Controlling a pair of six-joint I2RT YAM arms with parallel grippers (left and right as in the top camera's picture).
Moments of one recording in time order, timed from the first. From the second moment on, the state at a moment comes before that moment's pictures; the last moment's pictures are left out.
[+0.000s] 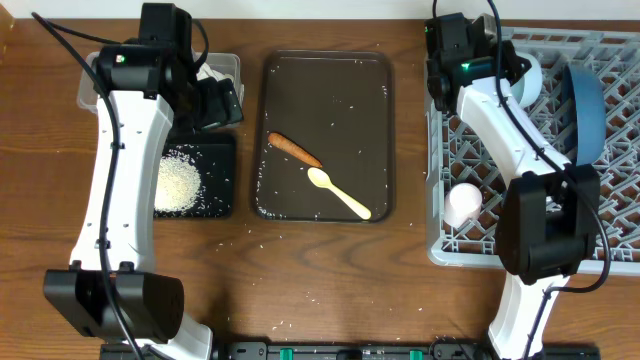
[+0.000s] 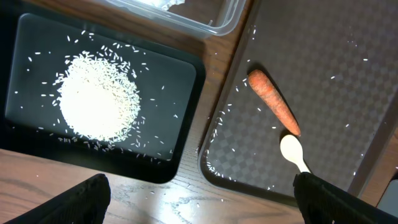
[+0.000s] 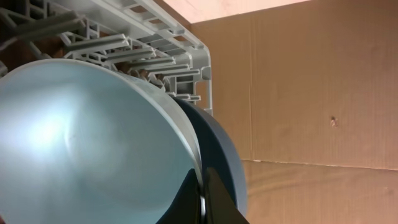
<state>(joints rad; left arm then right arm) -0.04 1.73 1.82 -1.36 0.02 -0.36 0.22 2.08 1.71 -0.62 1.20 -0.38</state>
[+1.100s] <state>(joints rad) -0.04 1.73 1.82 -1.36 0.02 -0.36 0.30 2.12 1.71 -0.65 1.09 -0.37</state>
